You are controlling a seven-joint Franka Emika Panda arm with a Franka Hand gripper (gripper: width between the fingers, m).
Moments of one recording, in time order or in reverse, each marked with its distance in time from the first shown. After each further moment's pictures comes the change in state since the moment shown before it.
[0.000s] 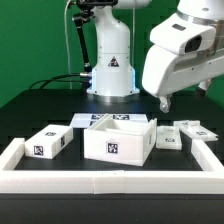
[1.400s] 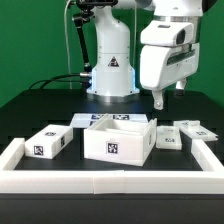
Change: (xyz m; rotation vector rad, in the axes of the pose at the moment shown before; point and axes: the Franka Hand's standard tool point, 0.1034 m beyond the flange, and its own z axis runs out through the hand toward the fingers) arm -0.050 -0.024 0.029 -0.138 0.201 -0.311
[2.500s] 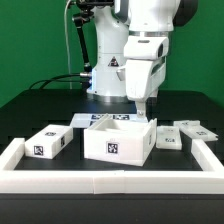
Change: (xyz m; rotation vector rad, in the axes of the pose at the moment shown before) arm -0.060 -0.010 0.035 -0.008 0.021 -0.249
